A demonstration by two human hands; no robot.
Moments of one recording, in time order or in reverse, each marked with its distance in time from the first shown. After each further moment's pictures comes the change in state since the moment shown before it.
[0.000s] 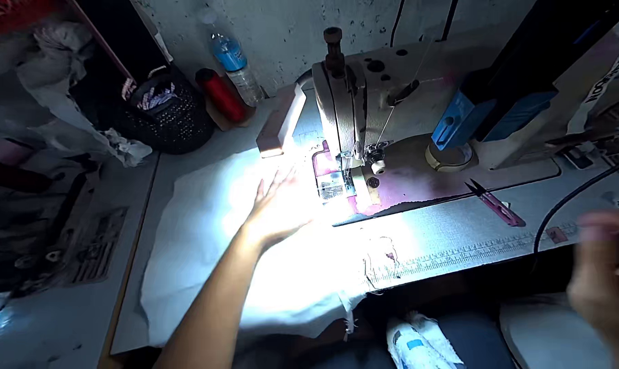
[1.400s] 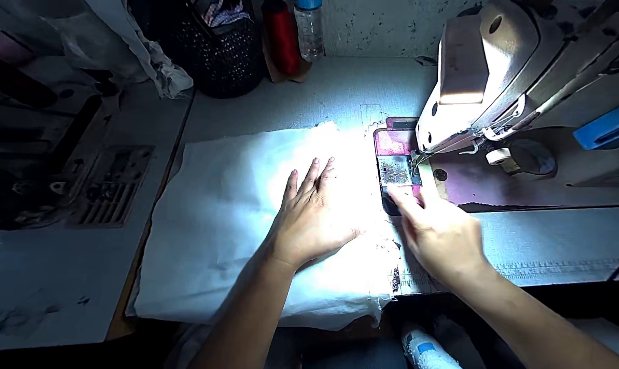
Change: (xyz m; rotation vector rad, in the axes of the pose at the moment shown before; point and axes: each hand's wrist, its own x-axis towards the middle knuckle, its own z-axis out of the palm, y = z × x) left_hand -0.059 -0.034 0.042 -0.022 0.267 0.043; right_hand 0.019 -0.163 0.172 -0.169 -0.449 -0.246
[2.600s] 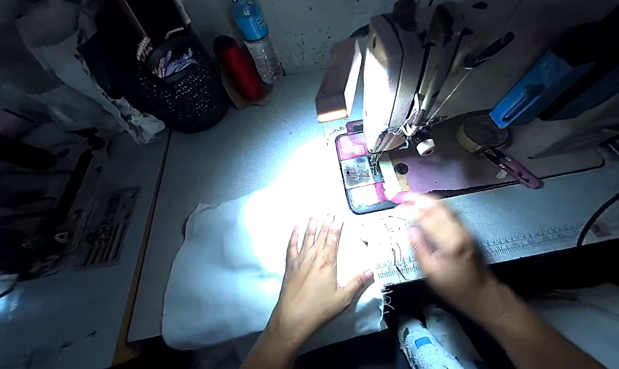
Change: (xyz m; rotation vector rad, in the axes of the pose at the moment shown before) left_hand -0.056 0.077 0.010 0.018 -0.109 -0.021; right_hand -0.065 0.044 -0.013 0.500 0.116 0.125
